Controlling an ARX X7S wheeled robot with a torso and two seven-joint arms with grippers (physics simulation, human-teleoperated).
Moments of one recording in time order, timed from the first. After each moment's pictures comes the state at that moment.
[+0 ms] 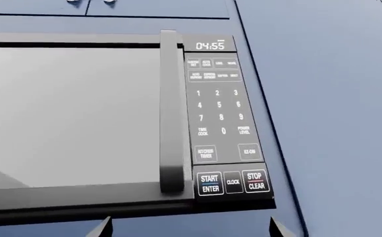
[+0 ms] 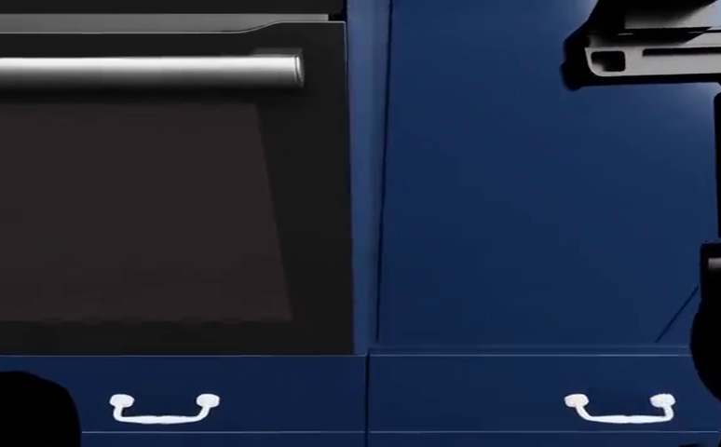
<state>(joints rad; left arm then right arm) -1.21 -0.33 -0.18 0.90 -0.72 -1.18 -0.31 0.92 0.24 0.09 -0.98 0.49 0.99 0.27</state>
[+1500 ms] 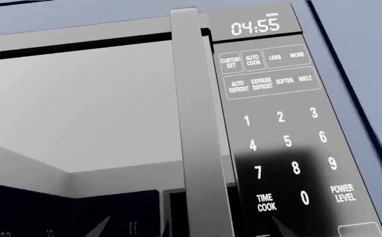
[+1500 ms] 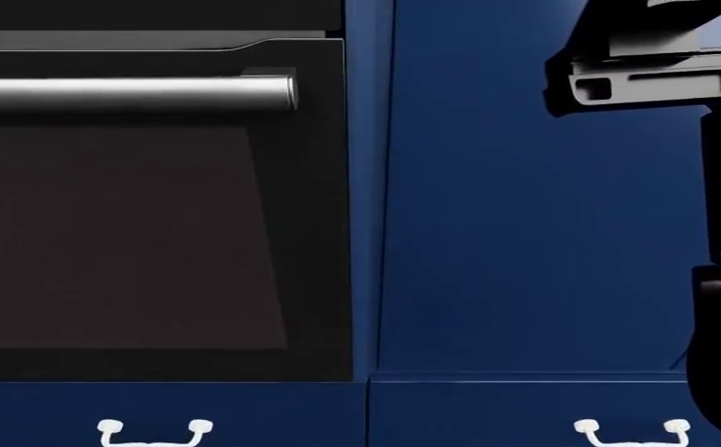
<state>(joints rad) -2.04 -0.33 0.27 -0.19 -0.47 -0.98 -0.13 0.91 0.29 0.08 -1.01 0.64 0.97 0.38</state>
